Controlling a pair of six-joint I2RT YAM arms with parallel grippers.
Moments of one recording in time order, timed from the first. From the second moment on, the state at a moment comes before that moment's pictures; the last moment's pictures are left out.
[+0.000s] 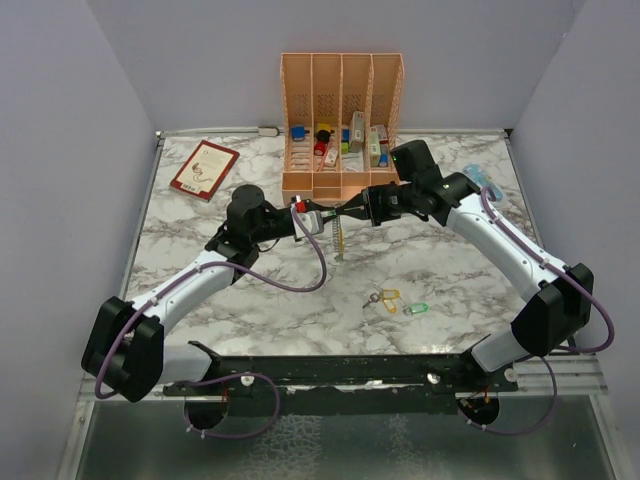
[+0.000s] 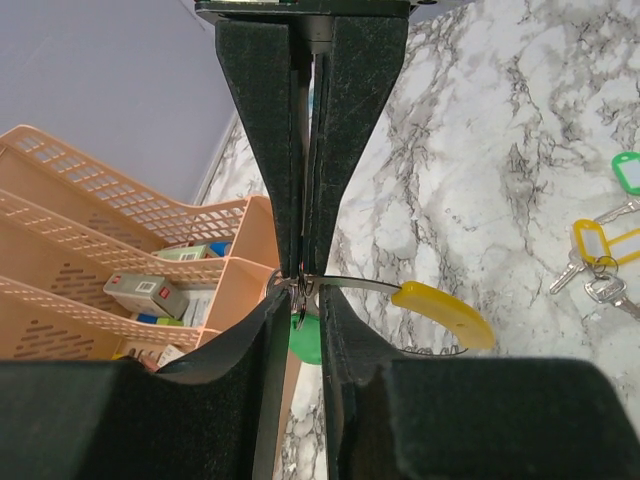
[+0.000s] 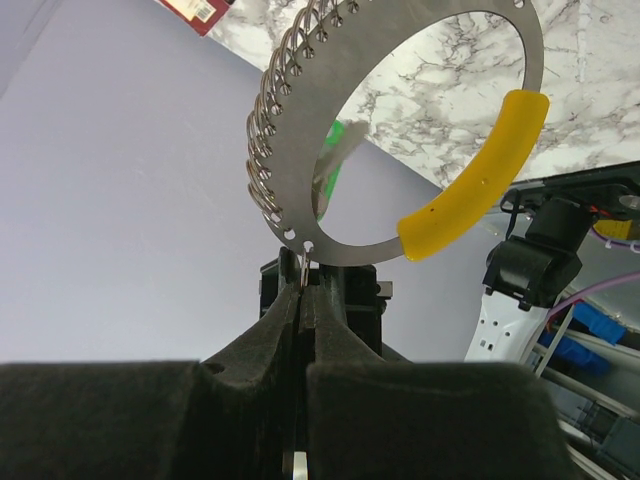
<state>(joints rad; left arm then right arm) -0.52 1.27 0.79 0.40 0.76 0.57 0.54 1.52 1.42 -0.74 -0.44 1.90</state>
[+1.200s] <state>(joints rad) -0.52 1.31 0.79 0.43 0.77 0.56 0.55 1.50 1.38 -0.67 -0.42 1.87</state>
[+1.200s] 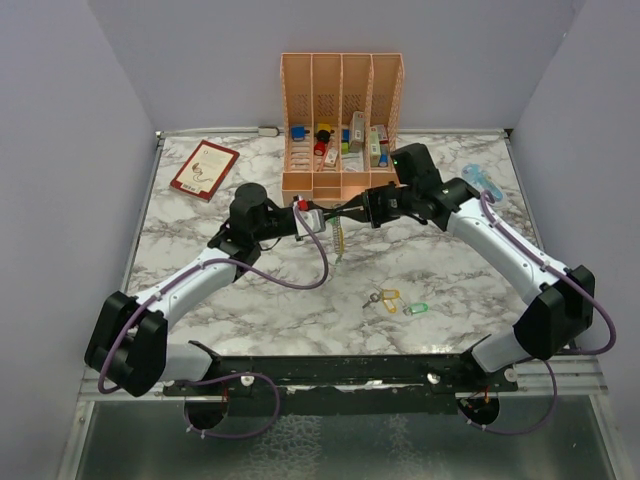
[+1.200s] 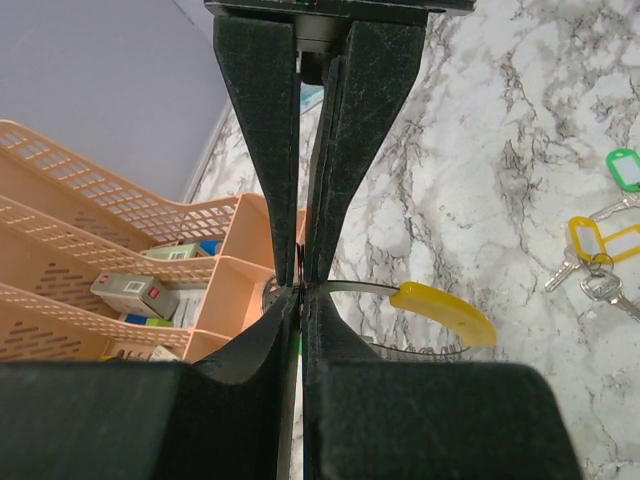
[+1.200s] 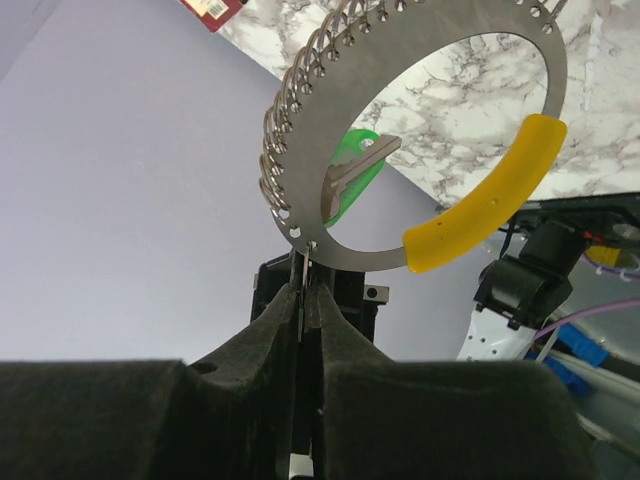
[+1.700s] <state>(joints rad) -0.51 1.28 0.85 0.14 0.87 0.71 0.46 1.38 1.27 -0.55 -0.39 1.71</state>
